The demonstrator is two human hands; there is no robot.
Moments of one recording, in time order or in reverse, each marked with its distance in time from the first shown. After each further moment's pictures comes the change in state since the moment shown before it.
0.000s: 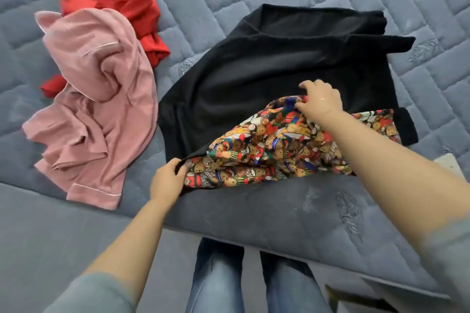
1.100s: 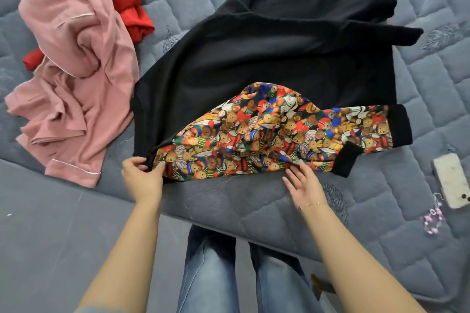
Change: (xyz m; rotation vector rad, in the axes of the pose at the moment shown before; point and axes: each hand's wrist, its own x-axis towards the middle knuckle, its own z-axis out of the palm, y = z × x) left_hand -0.047 0.030 0.024 -0.554 0.459 -0.564; right_hand -0.137 0.059 0.140 1.908 -0.230 1.008
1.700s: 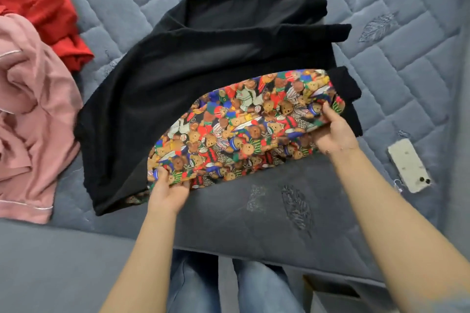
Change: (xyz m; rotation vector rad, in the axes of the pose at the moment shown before) left_hand -0.093 0.032 0.107 -0.968 -0.503 -0.705; right_hand 0.035 -0.194 -0.030 0.094 -0.307 -0.235
